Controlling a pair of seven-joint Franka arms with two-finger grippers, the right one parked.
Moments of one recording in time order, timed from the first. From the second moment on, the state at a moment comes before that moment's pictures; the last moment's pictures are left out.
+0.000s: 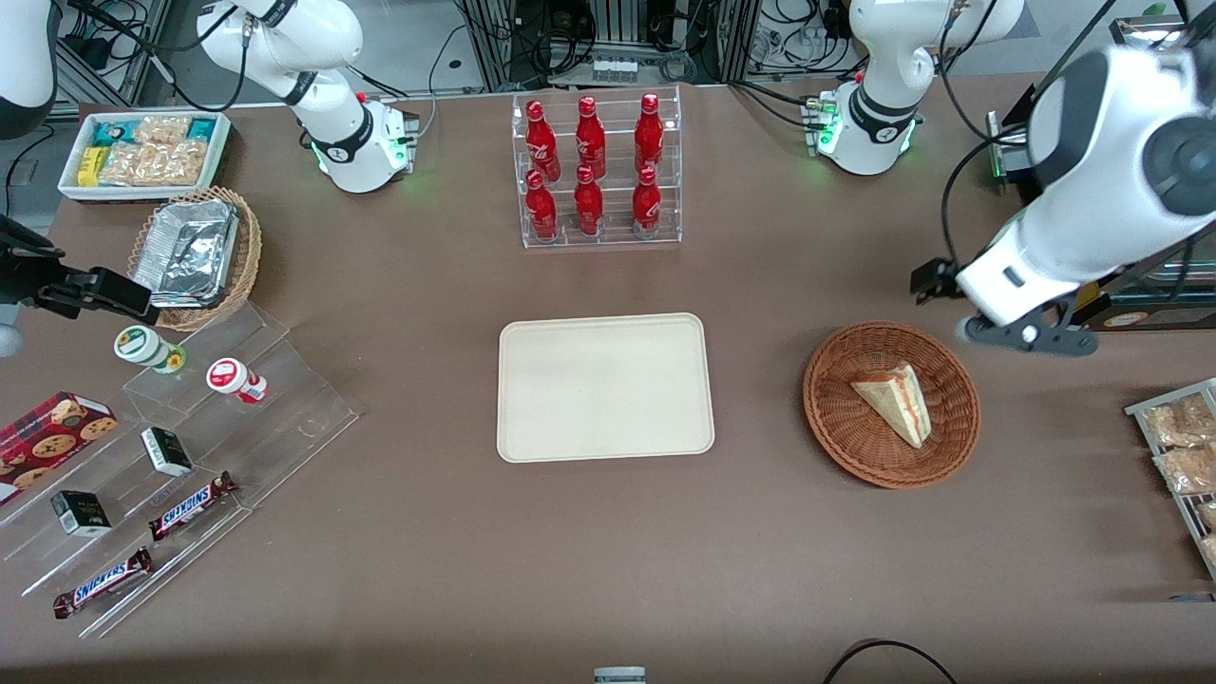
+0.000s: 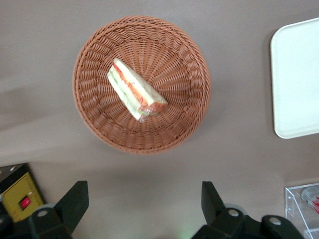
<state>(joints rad) -0.06 0.08 -0.12 -1.79 0.03 1.71 0.00</state>
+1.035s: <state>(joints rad) -0.06 0.25 -0.10 -1.89 0.03 1.98 -0.20</state>
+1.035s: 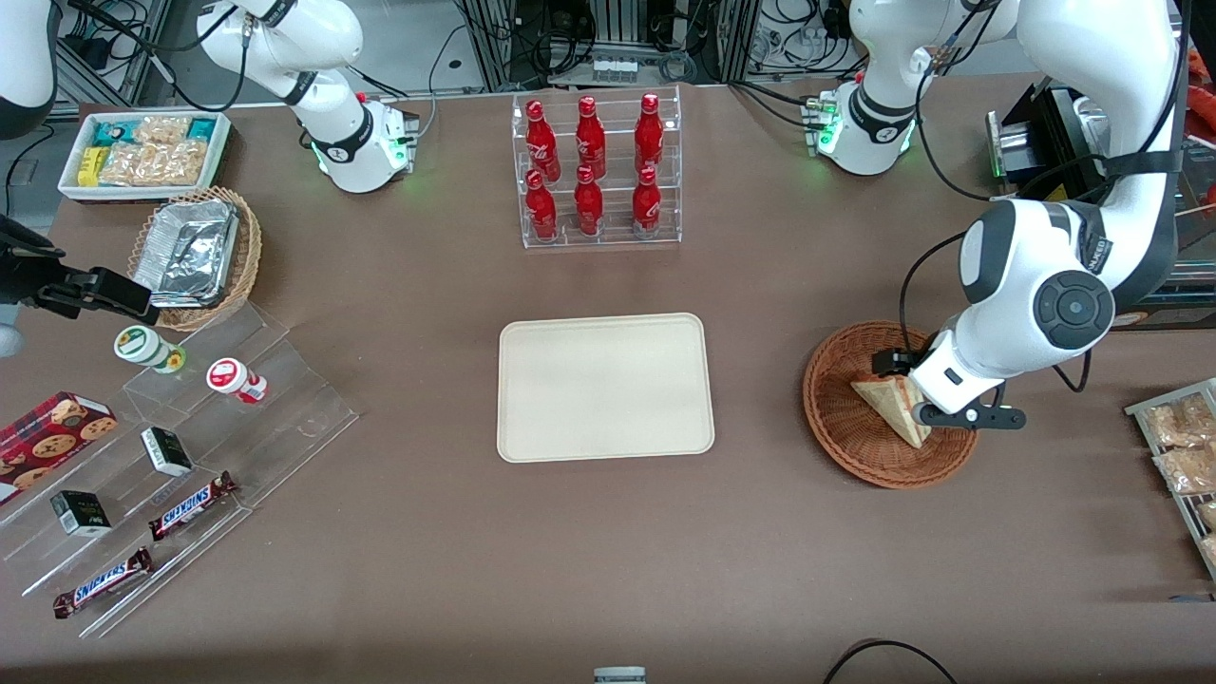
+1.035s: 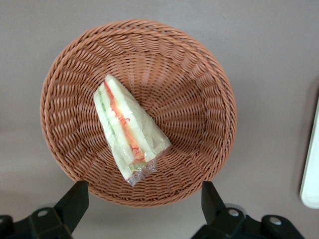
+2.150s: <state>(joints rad) -0.03 0.17 -0.09 -2.19 0.03 2.37 -0.72</state>
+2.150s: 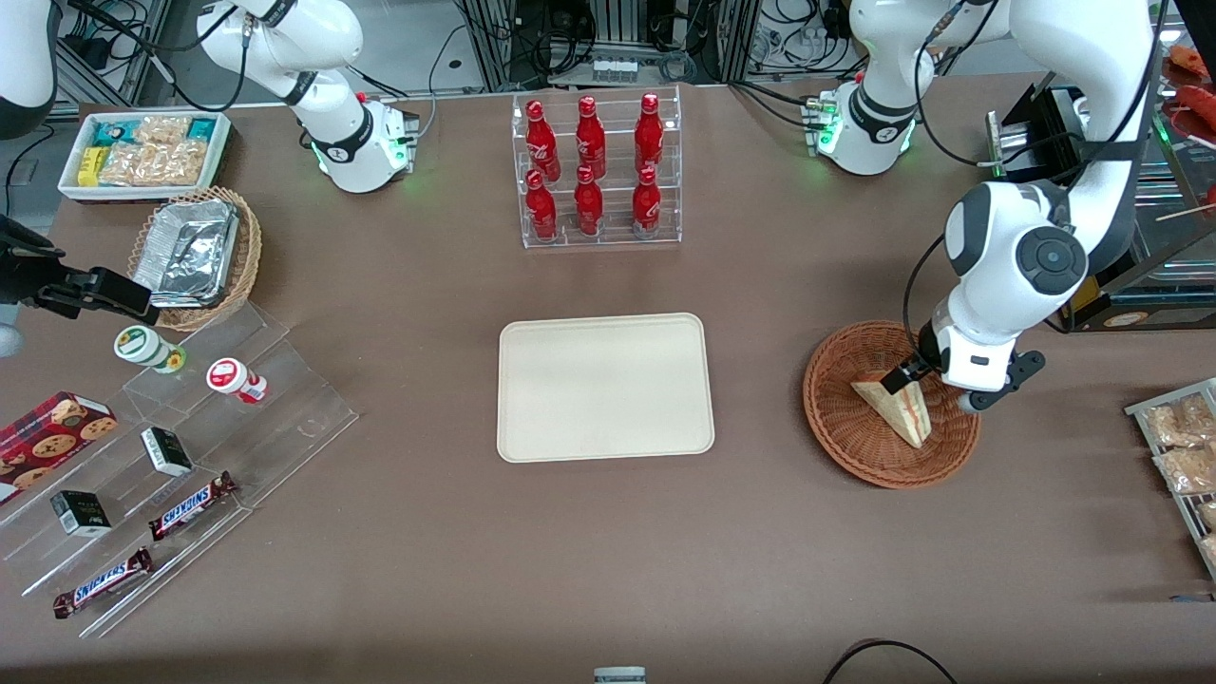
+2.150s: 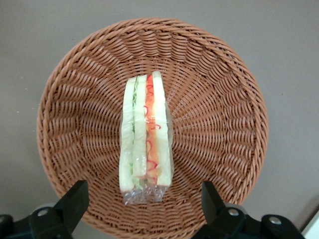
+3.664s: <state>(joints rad) -0.07 0.25 -0.11 -1.99 0.03 2.11 -0.58</state>
